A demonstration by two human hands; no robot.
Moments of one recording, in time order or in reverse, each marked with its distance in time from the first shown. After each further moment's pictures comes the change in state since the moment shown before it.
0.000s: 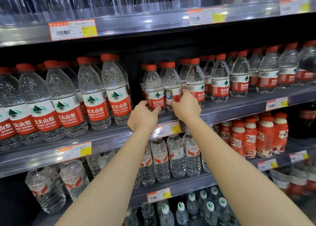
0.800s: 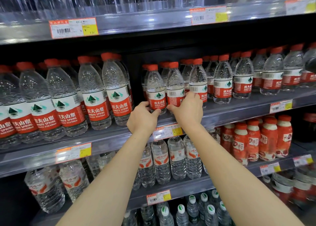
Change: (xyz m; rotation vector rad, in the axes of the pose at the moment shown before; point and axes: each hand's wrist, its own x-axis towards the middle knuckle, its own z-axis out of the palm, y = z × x) left_hand -0.004 -0.003 -0.004 -0.020 -0.020 0.019; right_hand -0.013 0.003 0.003 -0.072 0.123 -0.028
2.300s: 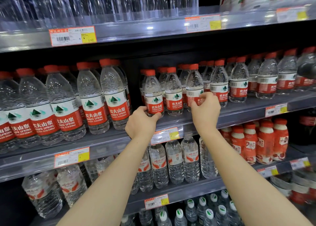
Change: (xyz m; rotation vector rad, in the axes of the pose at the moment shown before) left_hand -0.003 0.005 0.005 0.012 0.067 -0.031; right_hand 0.017 0.039 -0.033 0.234 0.217 0.021
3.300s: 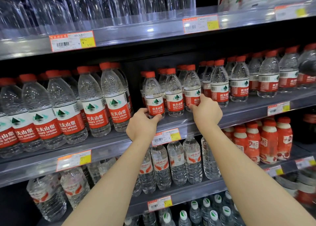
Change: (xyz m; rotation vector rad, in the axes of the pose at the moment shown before) left_hand 0.002 -0.003 0.002 0.011 -0.004 0.013; right_hand 0.019 0.013 0.012 -0.410 -0.092 -0.019
